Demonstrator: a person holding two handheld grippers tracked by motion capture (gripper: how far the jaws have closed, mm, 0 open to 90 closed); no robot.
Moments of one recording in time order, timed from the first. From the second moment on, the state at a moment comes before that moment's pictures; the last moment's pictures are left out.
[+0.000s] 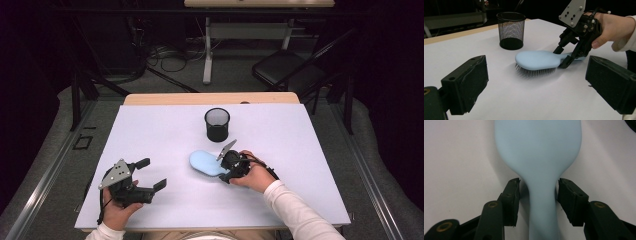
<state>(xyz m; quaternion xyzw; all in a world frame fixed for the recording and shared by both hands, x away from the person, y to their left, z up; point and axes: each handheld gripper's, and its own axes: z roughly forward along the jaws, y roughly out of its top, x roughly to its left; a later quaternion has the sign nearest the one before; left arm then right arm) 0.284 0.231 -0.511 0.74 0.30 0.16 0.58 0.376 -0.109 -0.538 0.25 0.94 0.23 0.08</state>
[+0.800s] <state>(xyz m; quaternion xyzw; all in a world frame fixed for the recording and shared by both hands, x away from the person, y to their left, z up) 0.284 0.230 -0.511 0.74 0.30 0.16 0.58 0.378 -0.106 -0.537 0.25 0.94 0.23 0.08</state>
